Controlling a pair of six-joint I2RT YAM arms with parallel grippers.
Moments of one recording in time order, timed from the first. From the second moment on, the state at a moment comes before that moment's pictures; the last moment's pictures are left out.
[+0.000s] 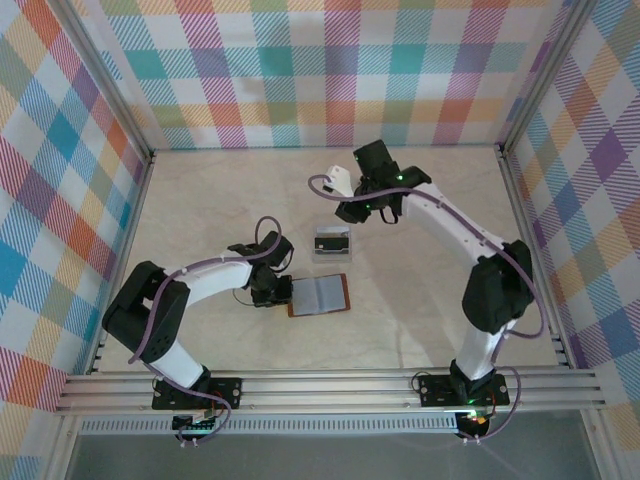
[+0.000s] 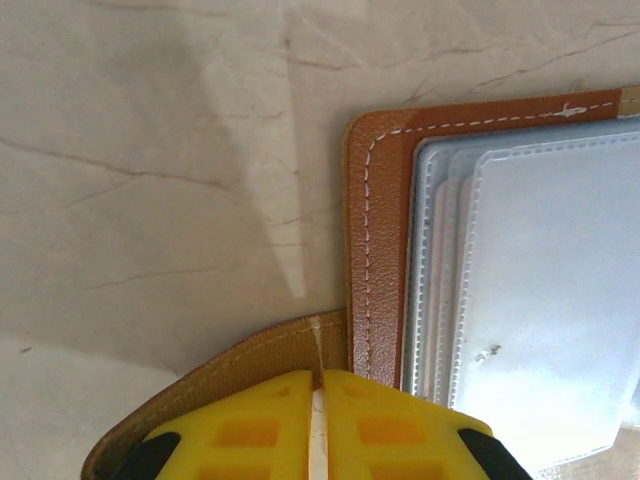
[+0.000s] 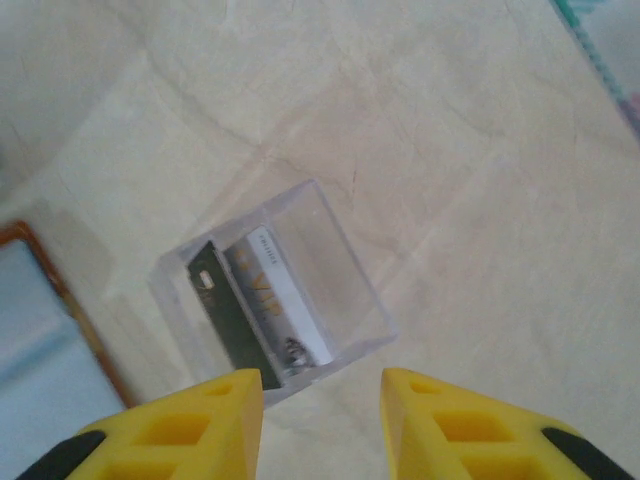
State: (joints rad) left arm -0.59 1.60 0.86 -0.62 0.17 -0.66; right arm 0.56 1.74 1.58 -0.74 -0.17 -0.51
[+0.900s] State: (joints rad) left arm -0.55 1.62 0.89 -0.61 0.19 -0.61; right arm 0.75 1.63 1.12 -0.48 -0.34 0.73
